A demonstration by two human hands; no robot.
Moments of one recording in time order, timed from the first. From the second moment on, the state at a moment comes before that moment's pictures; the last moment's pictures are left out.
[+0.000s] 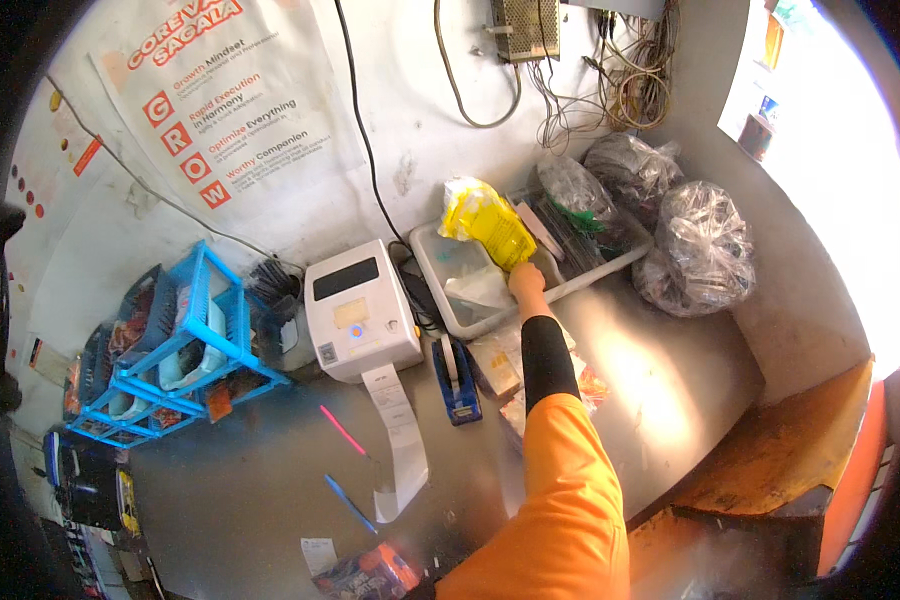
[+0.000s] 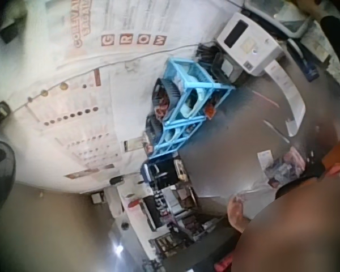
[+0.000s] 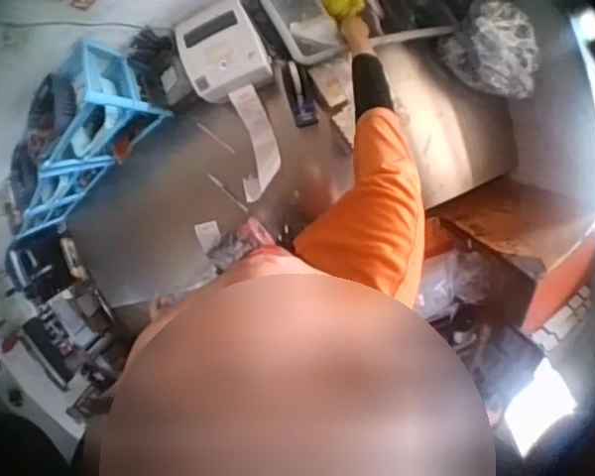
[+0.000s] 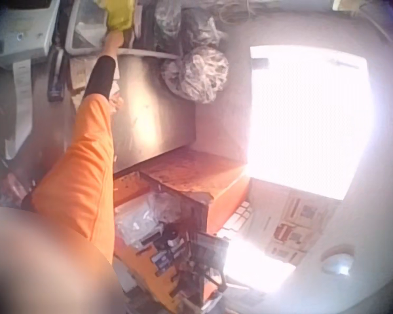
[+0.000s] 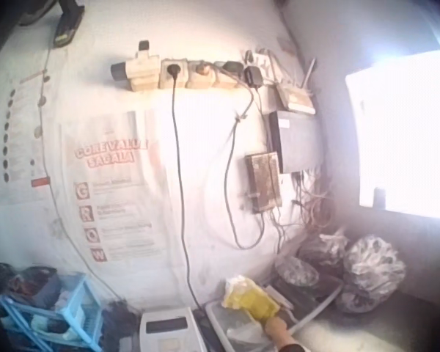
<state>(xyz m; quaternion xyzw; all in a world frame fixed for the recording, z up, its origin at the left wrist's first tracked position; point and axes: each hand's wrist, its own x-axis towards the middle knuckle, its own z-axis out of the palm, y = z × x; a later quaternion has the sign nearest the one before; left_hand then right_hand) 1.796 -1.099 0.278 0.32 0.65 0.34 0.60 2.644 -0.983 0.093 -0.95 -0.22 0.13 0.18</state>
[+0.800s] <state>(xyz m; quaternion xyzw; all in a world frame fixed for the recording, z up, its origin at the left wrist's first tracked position) 1.809 -1.130 0.305 0.58 0.23 0.34 0.70 2.286 -1.172 0.384 -0.59 -0.76 0.13 0.23</state>
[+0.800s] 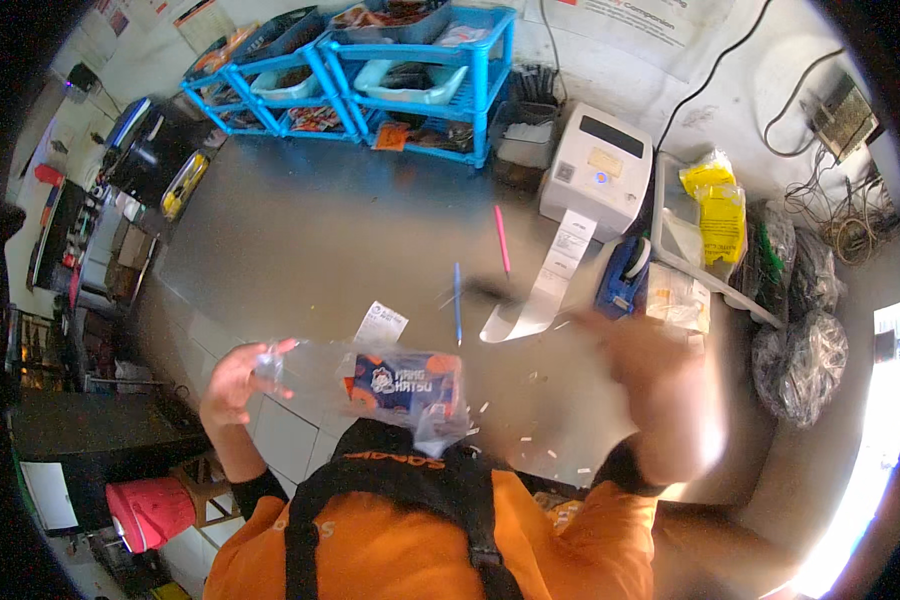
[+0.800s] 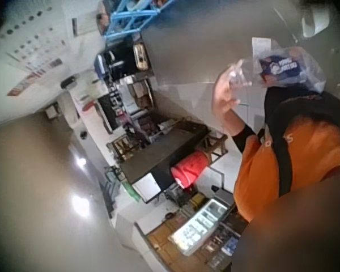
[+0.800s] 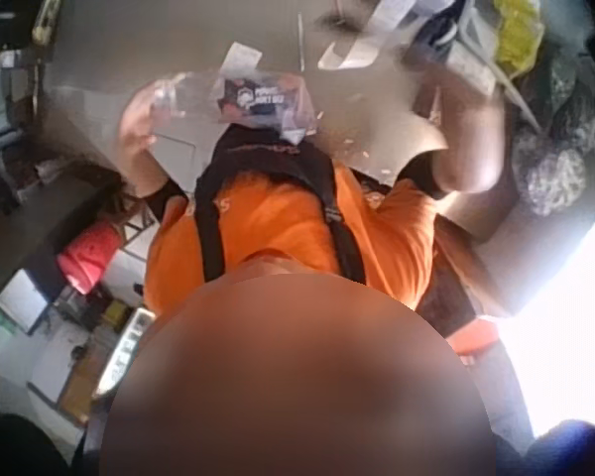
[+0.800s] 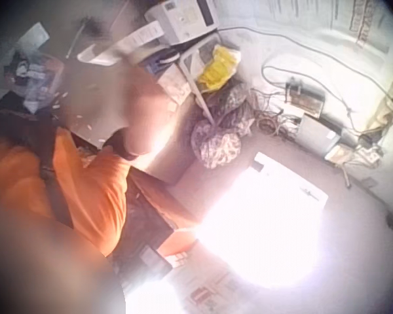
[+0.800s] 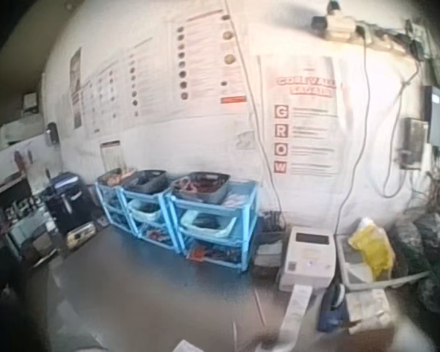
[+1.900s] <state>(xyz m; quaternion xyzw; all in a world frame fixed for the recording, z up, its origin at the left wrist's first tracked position) 1.792 -1.152 0.260 0.46 0.13 0.39 0.79 2.072 -1.153 0.292 -0.42 -0.87 0.14 0.24</state>
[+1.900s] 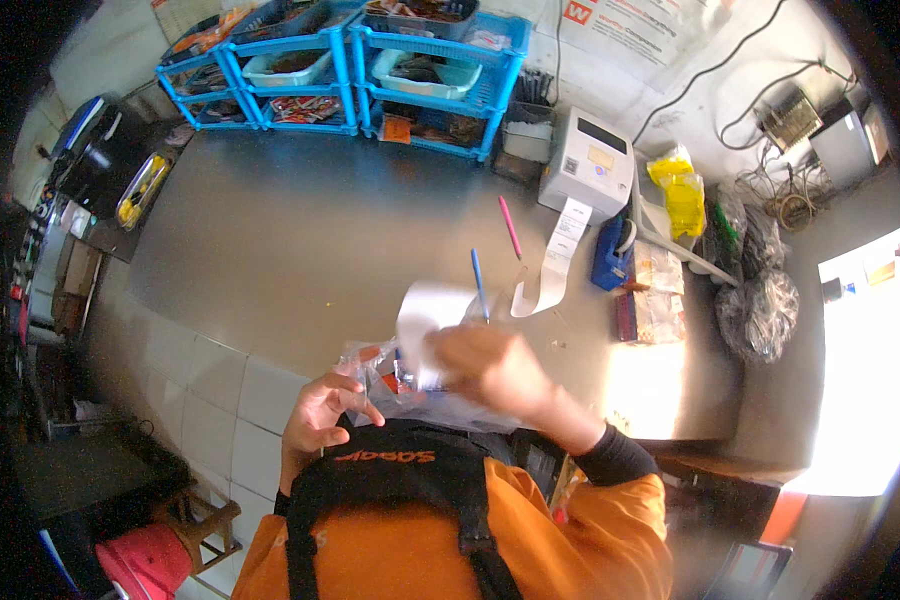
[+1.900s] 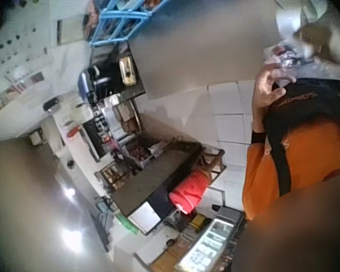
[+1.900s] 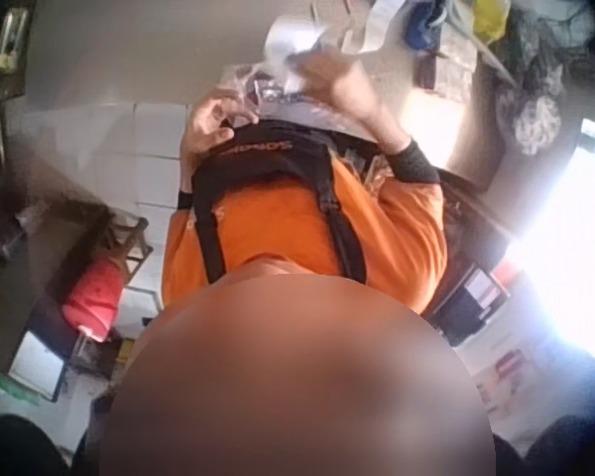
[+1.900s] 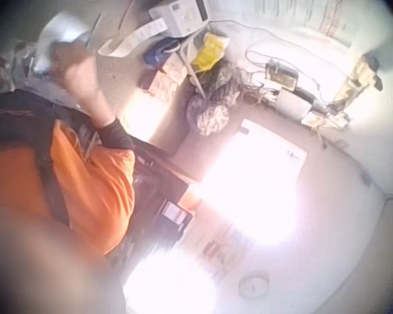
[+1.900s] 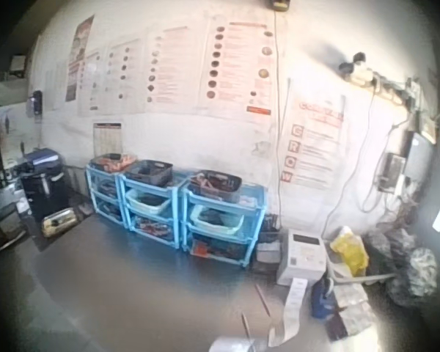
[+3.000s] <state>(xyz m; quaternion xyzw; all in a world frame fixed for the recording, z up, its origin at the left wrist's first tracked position) 1.818 -1.137 0.266 0.52 0.12 0.31 0.79 2.062 -1.210 0.129 -0.67 -0.66 0.34 0.03</state>
